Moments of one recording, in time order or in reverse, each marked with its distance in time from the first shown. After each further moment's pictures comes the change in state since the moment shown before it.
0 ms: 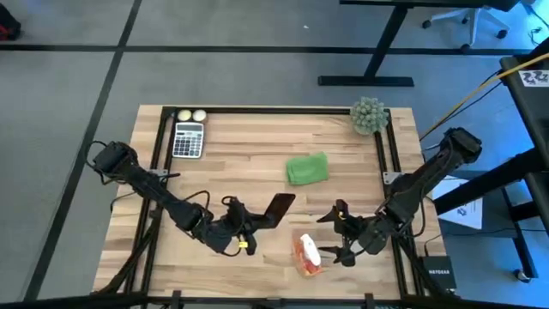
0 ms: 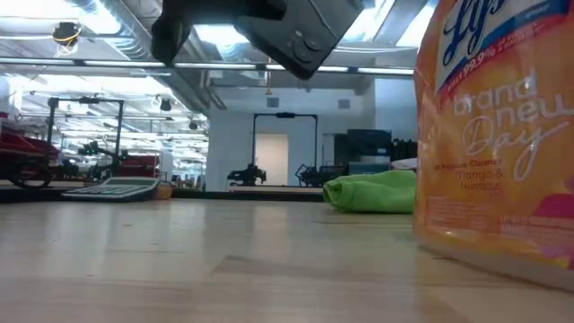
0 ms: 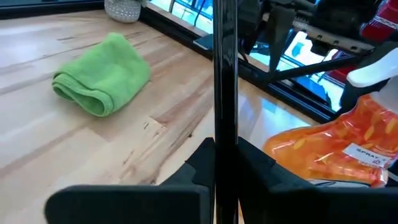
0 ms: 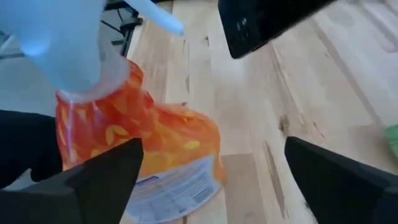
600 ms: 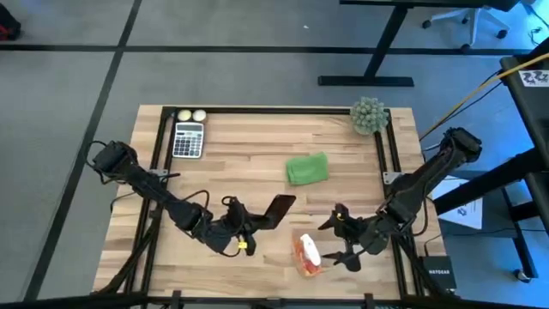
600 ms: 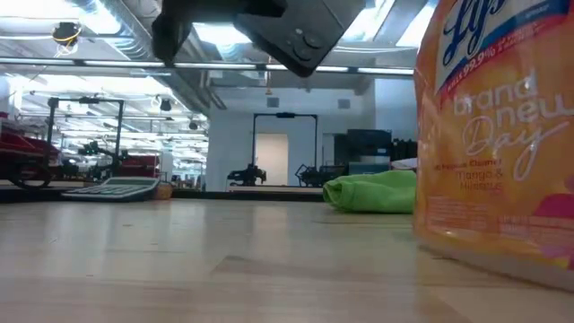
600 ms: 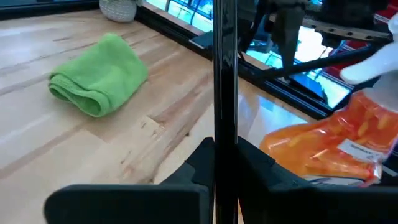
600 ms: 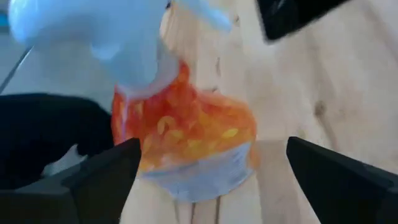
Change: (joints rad) left arm 0.004 -0.004 0.000 0.001 0.010 0.011; right arm 0.000 -0.018 0.046 -0.086 -0.206 0.062
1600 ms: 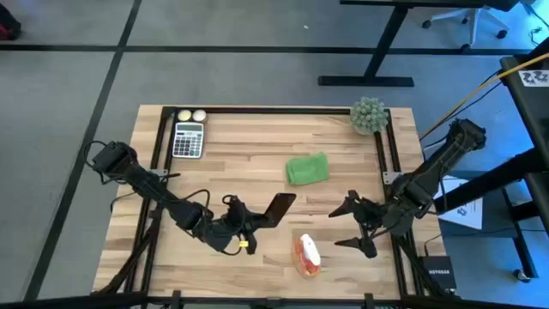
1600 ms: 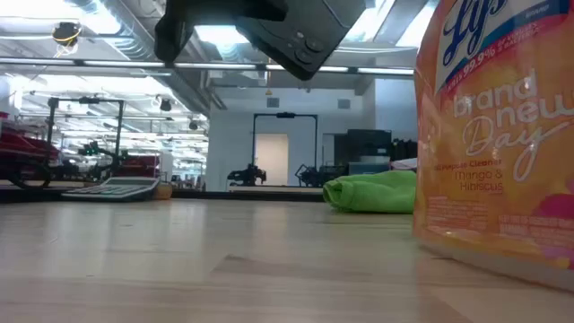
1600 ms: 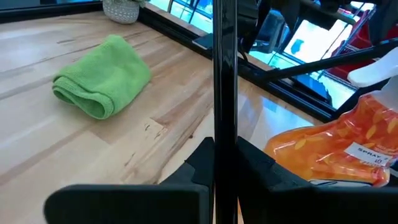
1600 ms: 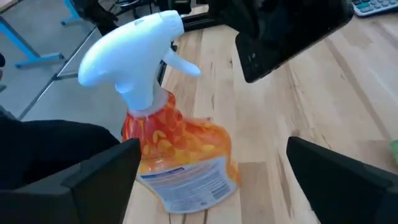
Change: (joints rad) left arm 0.003 -0.001 0.000 -0.003 0.004 0.006; right arm 0.020 -0.250 -0.119 0.058 0.134 -0.089
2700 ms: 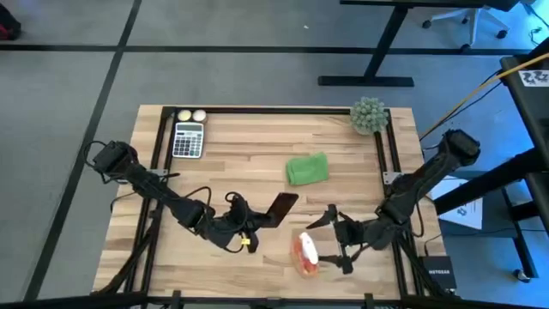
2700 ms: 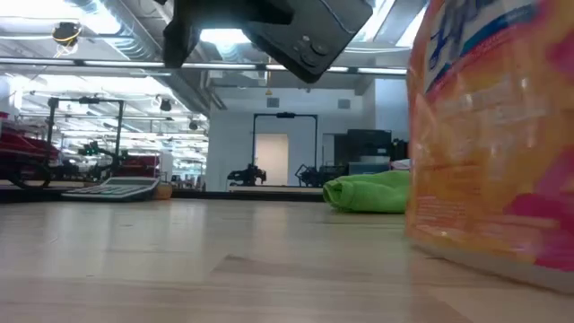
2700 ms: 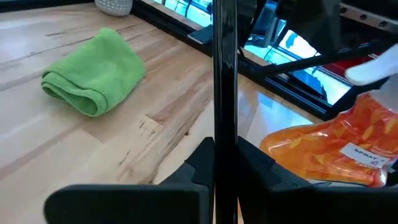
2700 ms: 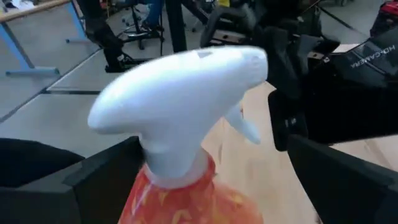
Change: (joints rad) left arm 0.025 -0.001 0.000 0.004 0.062 0.011; right arm -0.043 0.324 -0.001 0.526 0.062 -0.297
